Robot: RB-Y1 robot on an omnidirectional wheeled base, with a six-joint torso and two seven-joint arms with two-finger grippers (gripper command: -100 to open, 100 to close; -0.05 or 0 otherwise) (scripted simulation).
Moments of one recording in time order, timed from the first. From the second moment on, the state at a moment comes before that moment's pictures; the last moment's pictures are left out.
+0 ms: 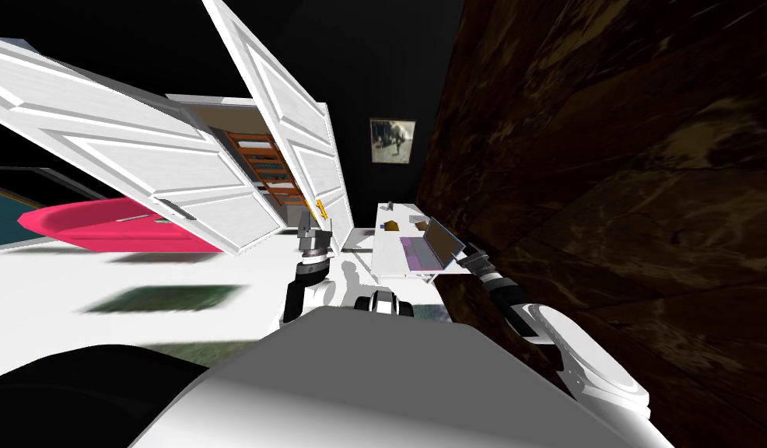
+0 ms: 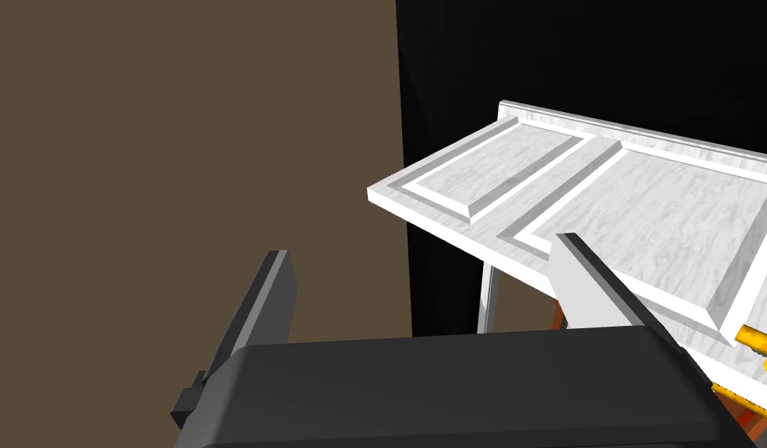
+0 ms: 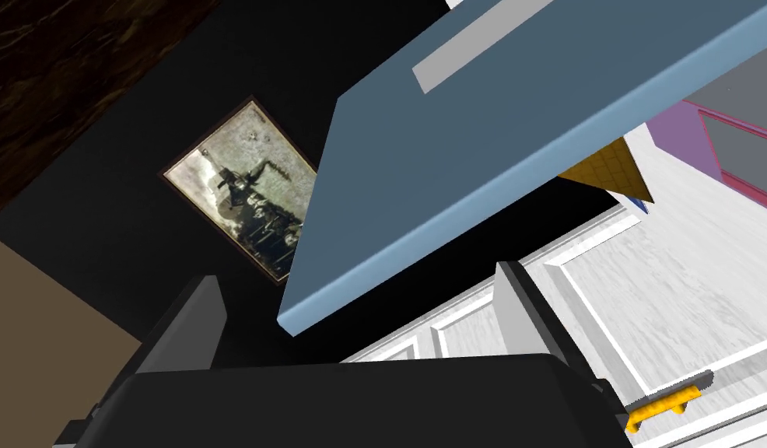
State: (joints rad) left arm 0.47 0.03 -0.02 -2.32 0.12 -0.53 -0.06; right arm 0.45 -0.59 -0.31 -1.92 1.02 -0.30 0.83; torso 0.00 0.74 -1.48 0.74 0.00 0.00
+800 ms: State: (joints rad) left arm 0.47 0.03 -0.02 -2.32 0.12 -0.53 -0.06; right arm 0.45 -0.57 -0.30 -1.95 1.10 -0.26 0.91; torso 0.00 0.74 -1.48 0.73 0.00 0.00
